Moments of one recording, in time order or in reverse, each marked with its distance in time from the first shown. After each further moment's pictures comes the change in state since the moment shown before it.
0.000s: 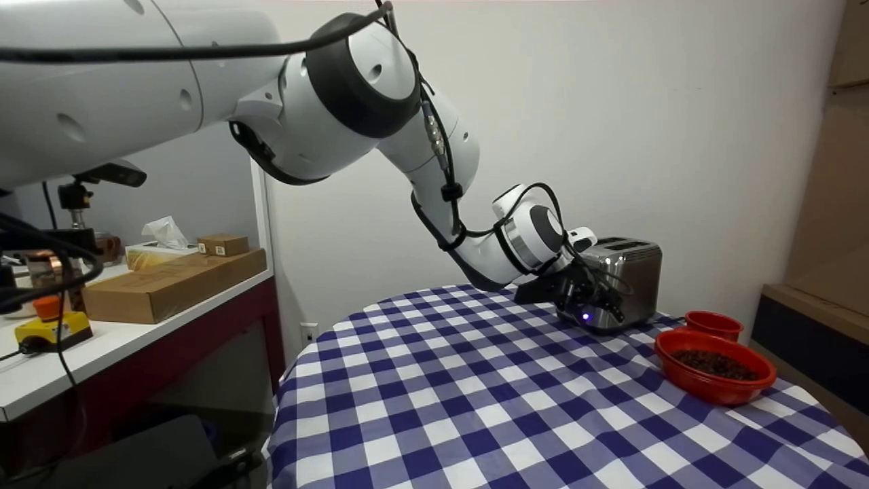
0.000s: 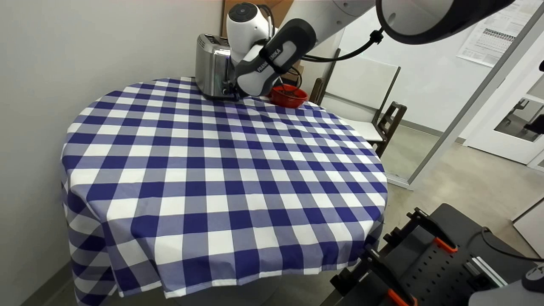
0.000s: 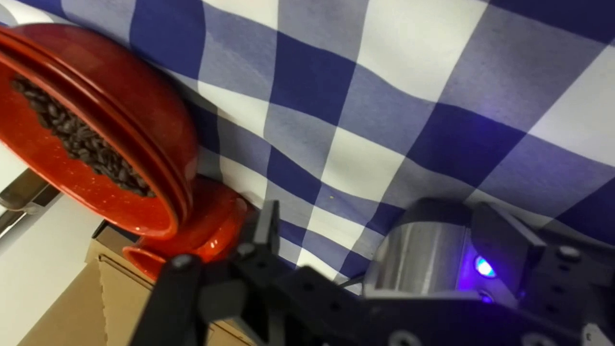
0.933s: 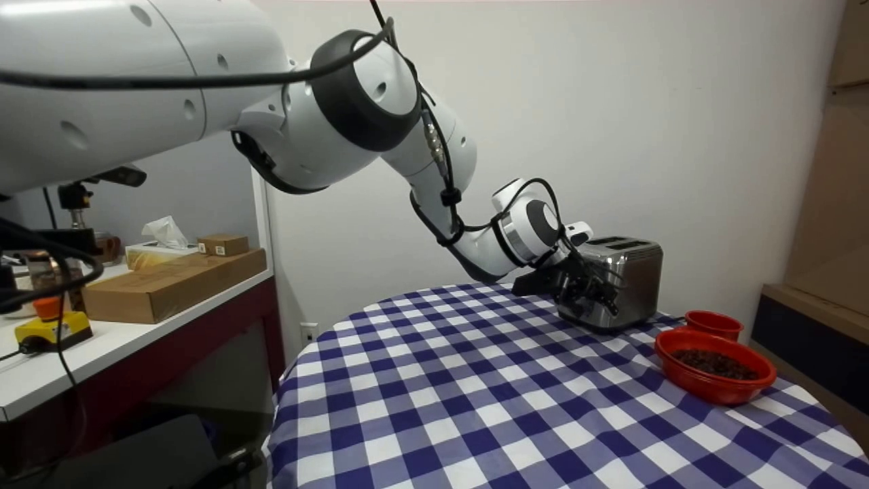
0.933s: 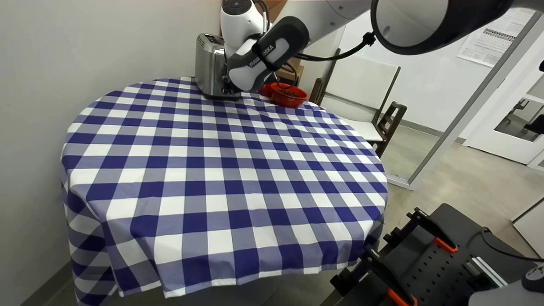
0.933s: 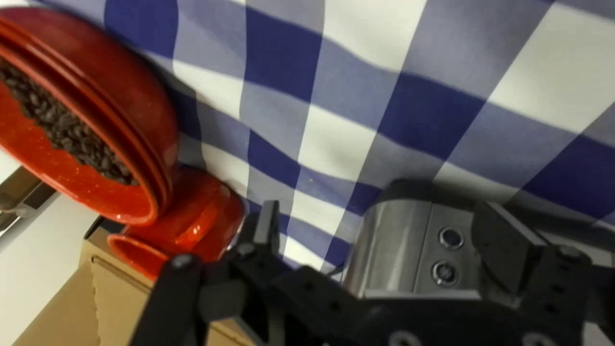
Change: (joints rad) arm -0.003 0.031 0.017 0.094 0.057 -0.074 -0.035
